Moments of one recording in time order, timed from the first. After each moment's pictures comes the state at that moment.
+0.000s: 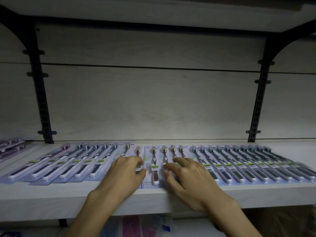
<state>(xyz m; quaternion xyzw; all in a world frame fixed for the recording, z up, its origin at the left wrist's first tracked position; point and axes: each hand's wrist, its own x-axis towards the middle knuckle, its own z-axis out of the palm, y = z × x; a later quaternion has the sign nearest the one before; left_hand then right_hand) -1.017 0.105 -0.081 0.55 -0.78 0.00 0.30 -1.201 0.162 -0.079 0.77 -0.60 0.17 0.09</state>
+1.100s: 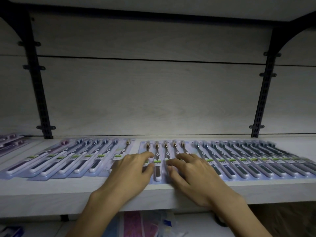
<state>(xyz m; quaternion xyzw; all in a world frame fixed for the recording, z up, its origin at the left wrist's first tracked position) -1.026 0.117 -0.081 0.51 -0.80 -0.03 0.31 -1.210 0.152 -0.089 0.78 -0.59 0.19 0.09</state>
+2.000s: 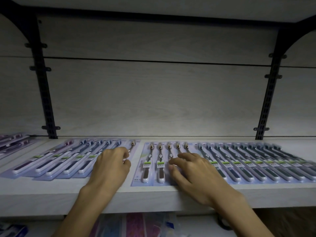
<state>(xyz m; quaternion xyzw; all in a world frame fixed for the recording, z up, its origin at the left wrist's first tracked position) -0.987 0.092 -0.080 0.64 -0.70 0.03 0.32 -1.205 0.145 -0.083 0.78 -0.59 0.19 0.10</state>
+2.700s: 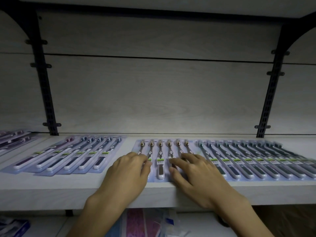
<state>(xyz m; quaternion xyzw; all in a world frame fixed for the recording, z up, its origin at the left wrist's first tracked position) -1.015 0.127 -0.086 0.55 -0.78 0.02 0.28 -1.206 0.161 -0.083 0.77 -0.62 0.15 0.06</state>
